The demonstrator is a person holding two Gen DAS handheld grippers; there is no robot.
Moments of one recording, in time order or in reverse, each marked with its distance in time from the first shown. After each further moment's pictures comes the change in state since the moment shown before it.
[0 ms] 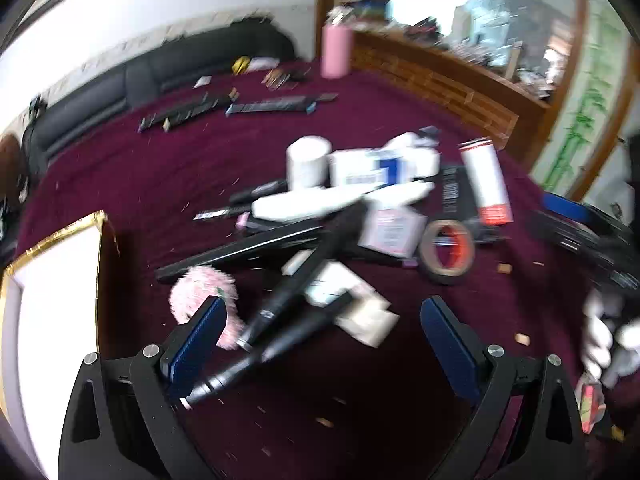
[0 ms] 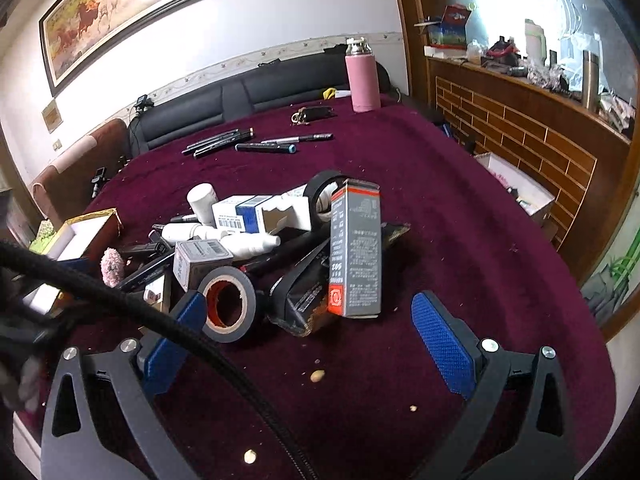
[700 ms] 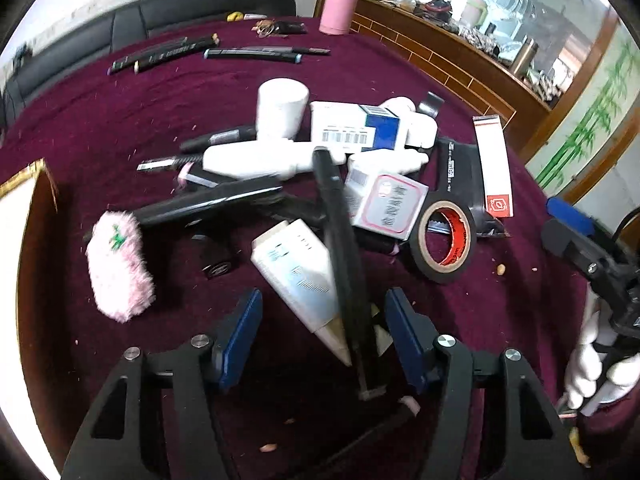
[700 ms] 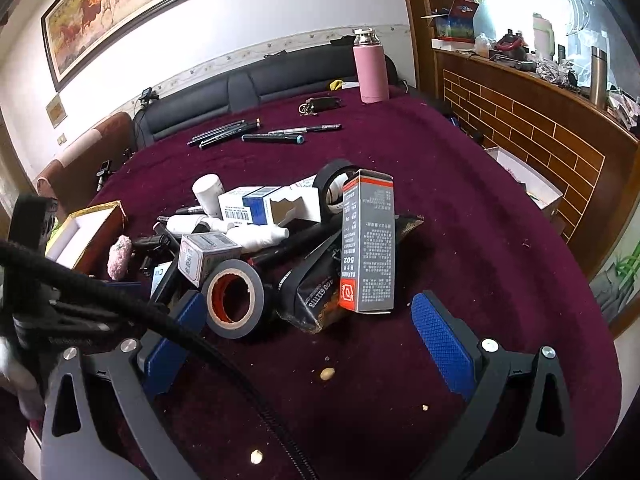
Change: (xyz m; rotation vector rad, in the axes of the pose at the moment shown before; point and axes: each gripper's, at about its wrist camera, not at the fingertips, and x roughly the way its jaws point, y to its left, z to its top) left arm 0.025 -0.029 -0.022 -0.057 0.081 -0.083; right arm 0.004 0.002 0.002 -0.005 0.024 0.016
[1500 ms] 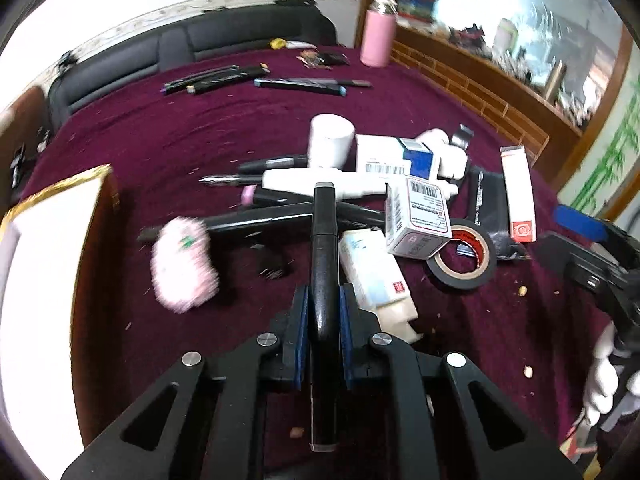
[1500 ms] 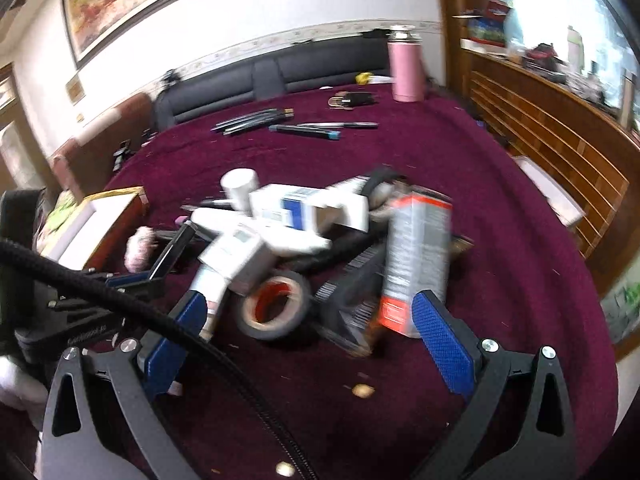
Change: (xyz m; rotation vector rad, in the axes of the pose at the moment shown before) left arm -0.034 0.019 -0.006 -0.107 -0.099 0.131; right arm 0.011 0.029 0.017 -0.084 0.058 0.085
